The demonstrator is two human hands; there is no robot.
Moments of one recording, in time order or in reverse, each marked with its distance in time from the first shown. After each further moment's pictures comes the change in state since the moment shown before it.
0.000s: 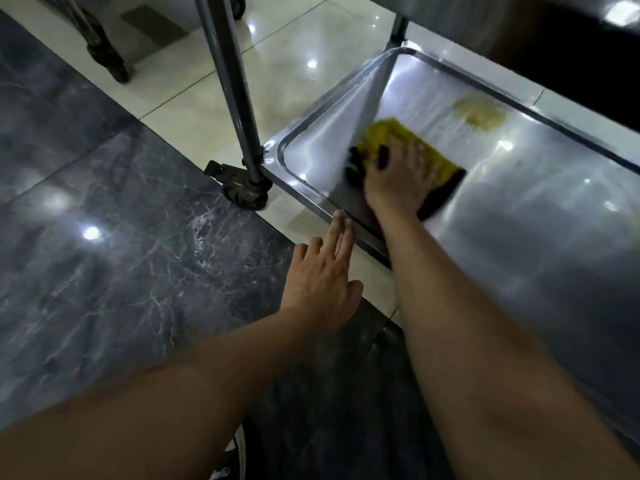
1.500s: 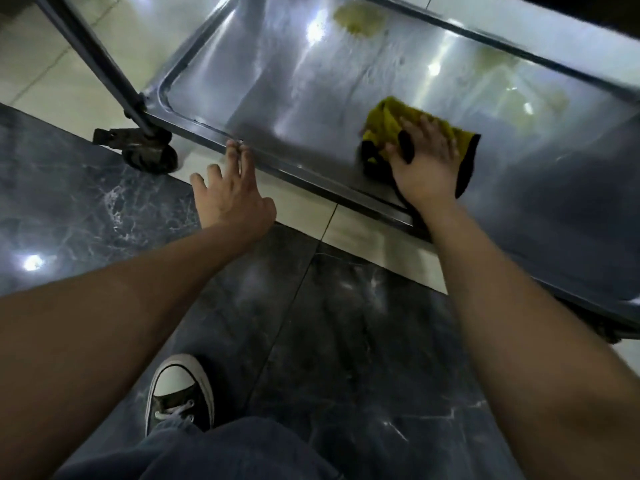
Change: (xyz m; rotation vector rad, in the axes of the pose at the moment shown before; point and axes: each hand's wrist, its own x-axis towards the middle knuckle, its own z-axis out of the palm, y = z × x) left_hand 0.009 0.030 -0.014 0.250 -0.065 -0.175; right_hand -0.076 0.214 -0.089 -0.086 0.040 -0.016
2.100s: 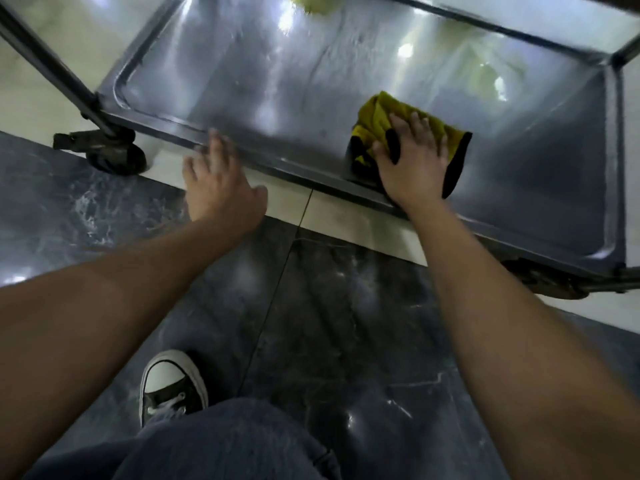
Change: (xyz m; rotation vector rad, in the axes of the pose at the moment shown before) left_hand -0.016 0.025 -0.009 -0.050 -0.009 0.144; right_hand -0.042 0.029 -0.002 -0.023 0.026 0.081
